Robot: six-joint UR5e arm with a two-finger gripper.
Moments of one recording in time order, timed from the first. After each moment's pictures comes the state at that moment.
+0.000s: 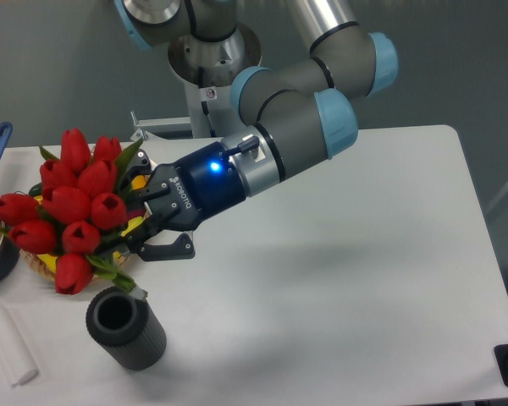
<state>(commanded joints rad) 2.44 -1.96 -1.52 -0.79 0.06 0.94</state>
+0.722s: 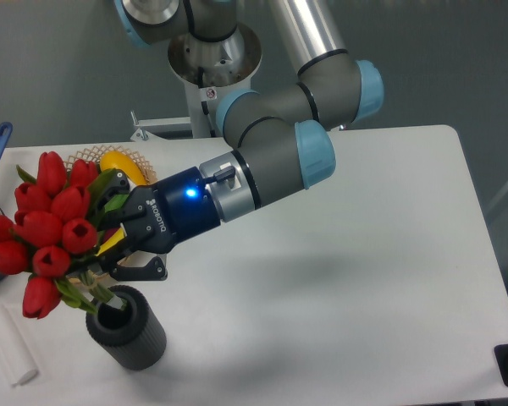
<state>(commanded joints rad) 2.39 -2.00 -1.51 -0.79 0.06 0.94</state>
